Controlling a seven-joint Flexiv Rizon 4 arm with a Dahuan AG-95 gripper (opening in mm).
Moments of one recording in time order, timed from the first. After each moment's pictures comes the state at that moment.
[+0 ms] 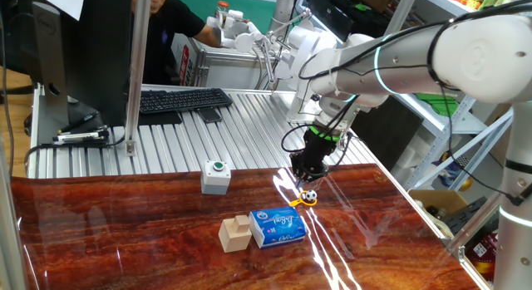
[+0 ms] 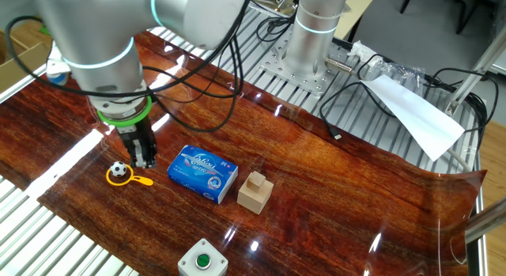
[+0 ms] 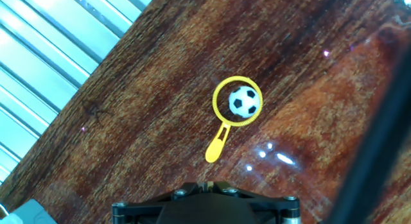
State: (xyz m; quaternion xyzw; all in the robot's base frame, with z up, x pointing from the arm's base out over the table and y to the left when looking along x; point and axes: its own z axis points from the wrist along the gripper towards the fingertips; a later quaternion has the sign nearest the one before) arm 0.624 -0.112 0.086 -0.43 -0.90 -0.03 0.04
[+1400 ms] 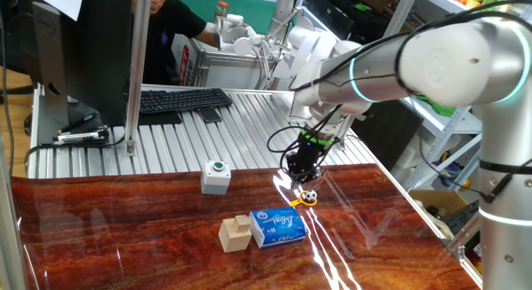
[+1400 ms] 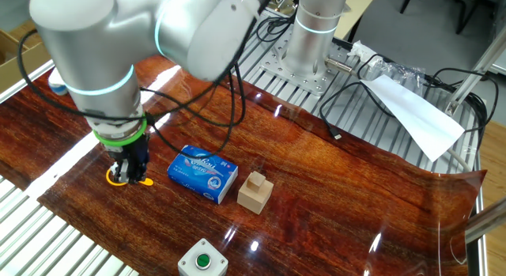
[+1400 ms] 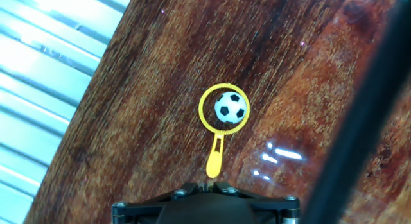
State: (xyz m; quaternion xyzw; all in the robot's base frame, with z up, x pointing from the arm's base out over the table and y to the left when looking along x) arm 0.652 -0.124 0.052 -0.56 -0.83 0.00 0.02
